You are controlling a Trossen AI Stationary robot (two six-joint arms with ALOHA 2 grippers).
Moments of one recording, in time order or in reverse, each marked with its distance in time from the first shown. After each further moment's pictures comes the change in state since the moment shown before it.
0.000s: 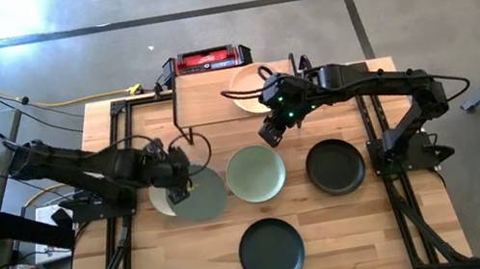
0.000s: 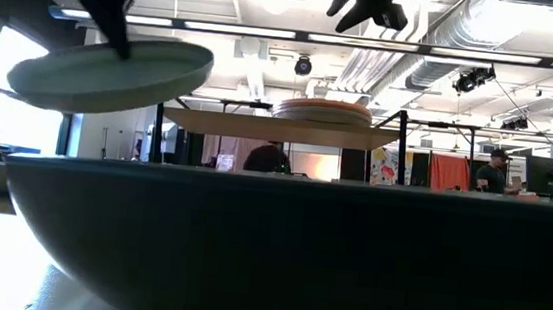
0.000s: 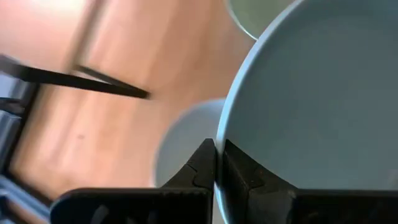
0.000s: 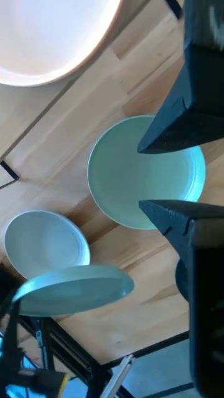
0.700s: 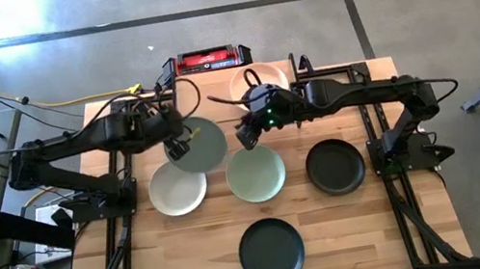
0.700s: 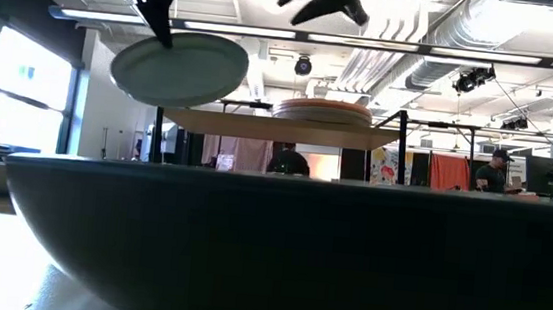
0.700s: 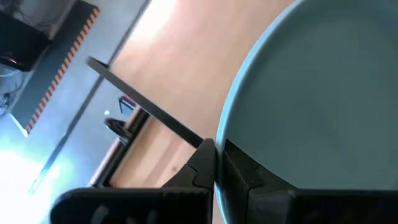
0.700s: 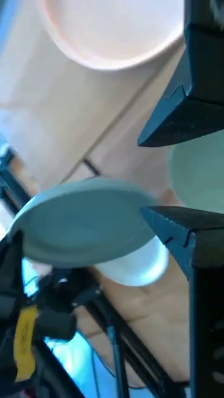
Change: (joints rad) left arm 0.356 0.001 0.157 0.040 -0.137 0.298; right arm 0.065 0.085 0.000 0.321 0.257 -0.026
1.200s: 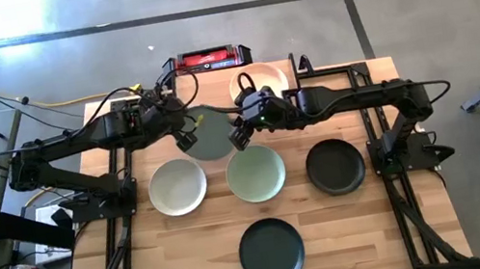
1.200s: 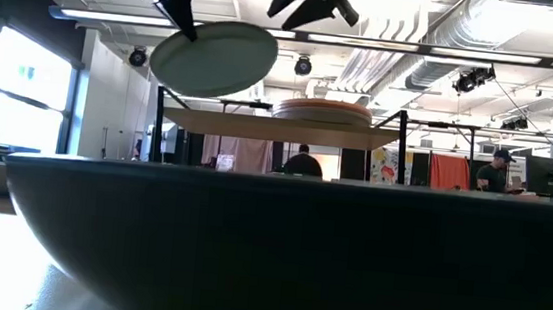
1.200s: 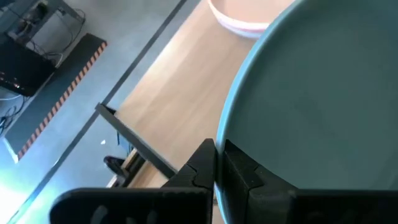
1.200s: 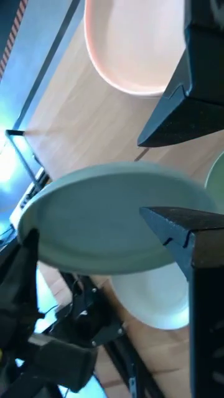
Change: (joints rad) left arm 0.028 0.000 0.000 0.201 -0.016 0.079; right arm 0.021 0.049 0.000 0.080 0.186 -0.093
